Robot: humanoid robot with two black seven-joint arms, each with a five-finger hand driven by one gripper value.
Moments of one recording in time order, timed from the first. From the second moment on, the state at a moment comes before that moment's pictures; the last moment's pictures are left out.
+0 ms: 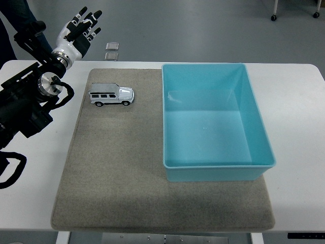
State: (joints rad) left arm -1.06 0.18 -0.50 -0.29 -0.26 -0.26 -0.25; right arm 0.03 0.00 -0.02 0.10 -0.03 0.18 0.06
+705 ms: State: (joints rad) left arm -1.05 0.18 -0.51 -0.29 -0.28 -0.26 -0.25; right arm 0.03 0.00 -0.02 0.10 -0.03 0.18 0.06
